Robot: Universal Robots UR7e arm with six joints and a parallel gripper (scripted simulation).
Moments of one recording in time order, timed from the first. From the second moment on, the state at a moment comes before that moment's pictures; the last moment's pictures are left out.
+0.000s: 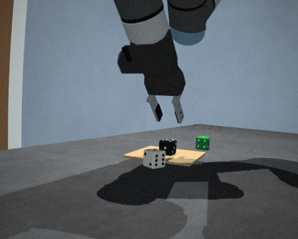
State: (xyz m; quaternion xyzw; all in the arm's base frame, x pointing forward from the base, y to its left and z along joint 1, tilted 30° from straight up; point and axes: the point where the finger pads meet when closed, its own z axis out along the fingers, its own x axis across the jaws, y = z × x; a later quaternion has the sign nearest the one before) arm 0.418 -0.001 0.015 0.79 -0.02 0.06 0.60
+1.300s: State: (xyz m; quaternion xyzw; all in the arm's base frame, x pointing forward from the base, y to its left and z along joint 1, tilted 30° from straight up) arm 0.425 -0.028 -0.034 0.79 -0.02 0.06 0.60
